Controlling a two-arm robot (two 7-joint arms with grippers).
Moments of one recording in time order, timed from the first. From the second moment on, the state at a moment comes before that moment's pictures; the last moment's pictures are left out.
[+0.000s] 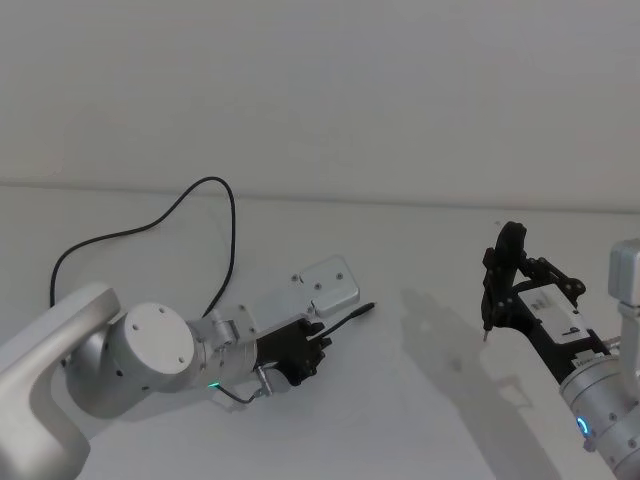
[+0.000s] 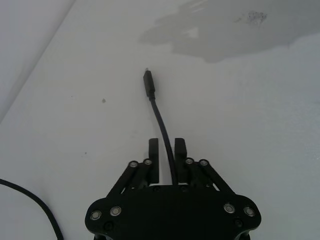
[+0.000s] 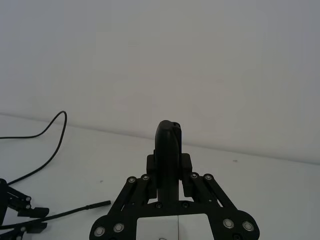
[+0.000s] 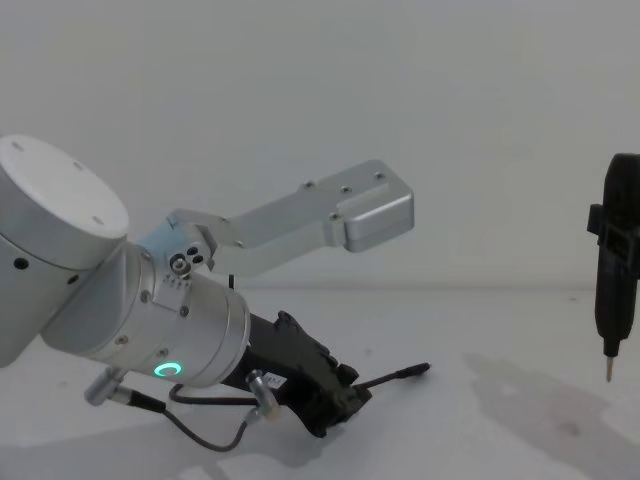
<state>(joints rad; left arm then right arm) -0.52 0.38 0.72 -1.53 0.08 0.49 -0.51 -0.01 0.34 -0.23 -1.77 0.29 0.03 0.07</state>
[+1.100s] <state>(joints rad) -0.49 0.38 0.70 -1.56 0.07 0.41 -0.49 -0.02 0.34 -0.21 -1.81 0.28 0.01 0.07</state>
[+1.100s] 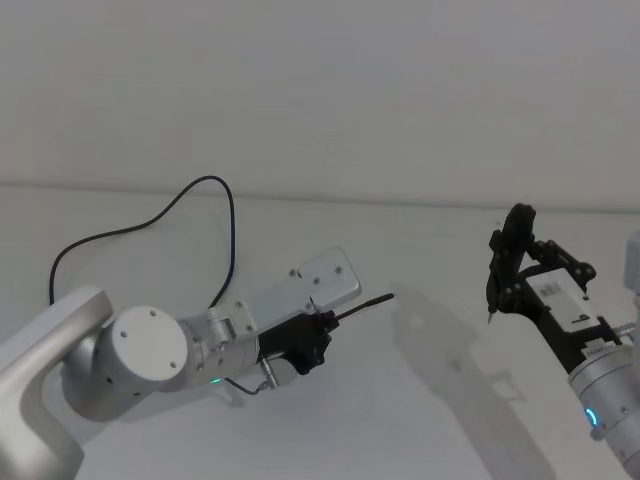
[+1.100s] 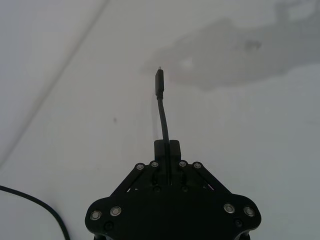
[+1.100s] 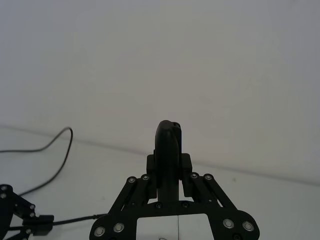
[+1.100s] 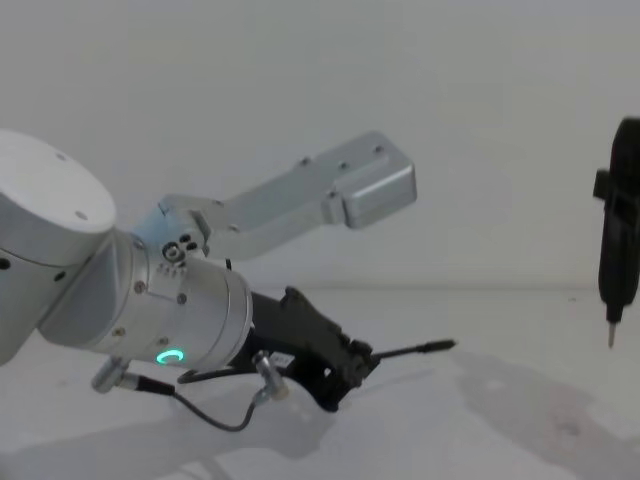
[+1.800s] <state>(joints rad) -0.42 0.41 0.61 -1.68 -0.04 0.25 -0.52 -0.02 0.32 -0.18 -1.90 0.33 -0.04 0.12</state>
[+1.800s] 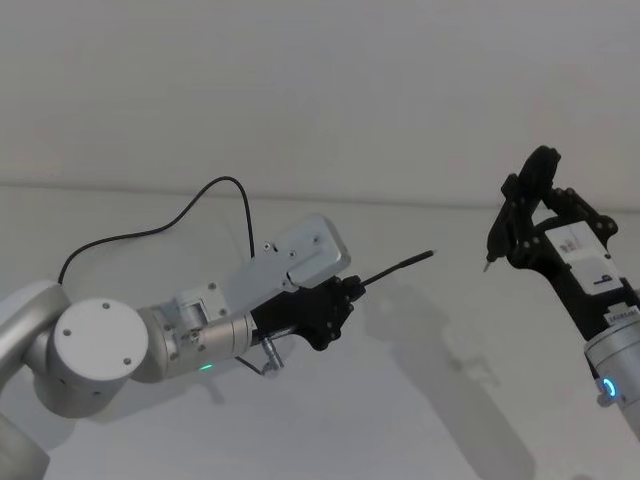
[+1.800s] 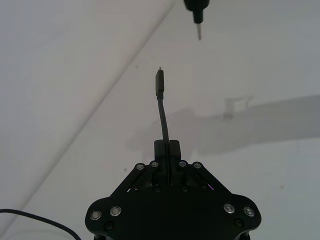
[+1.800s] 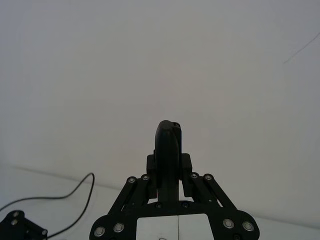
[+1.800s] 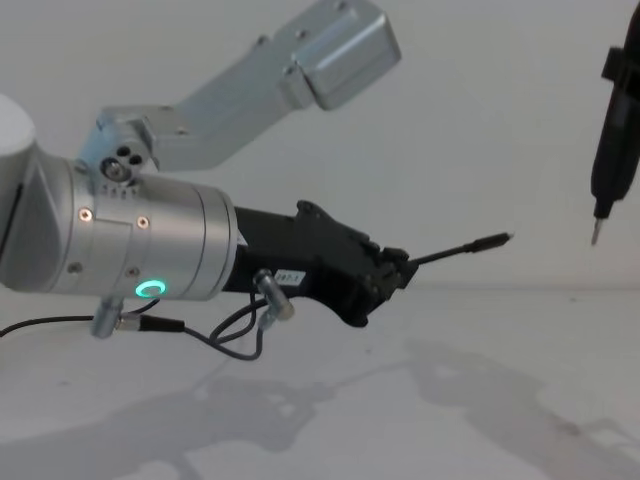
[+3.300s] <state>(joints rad) -0.41 0.43 0.58 -1.73 -0.08 0.22 -0.54 0.08 0.24 -0.19 -1.83 0.38 -0.08 0.22</state>
